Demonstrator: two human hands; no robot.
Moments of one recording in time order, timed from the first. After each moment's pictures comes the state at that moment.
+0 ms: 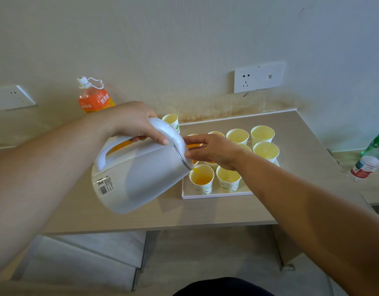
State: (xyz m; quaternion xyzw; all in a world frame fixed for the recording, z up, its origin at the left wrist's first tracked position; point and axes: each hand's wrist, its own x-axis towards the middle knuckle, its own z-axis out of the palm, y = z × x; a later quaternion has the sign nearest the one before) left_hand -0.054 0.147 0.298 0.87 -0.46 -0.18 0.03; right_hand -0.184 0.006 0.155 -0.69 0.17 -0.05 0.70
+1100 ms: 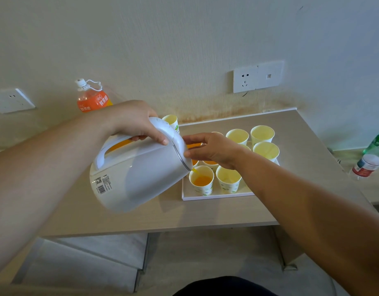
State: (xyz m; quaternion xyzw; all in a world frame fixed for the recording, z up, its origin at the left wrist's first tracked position) left_hand -0.053 0.140 0.301 0.87 -0.46 -0.17 0.01; right_hand -0.185 0.005 0.162 -0.69 0.16 -0.05 0.70
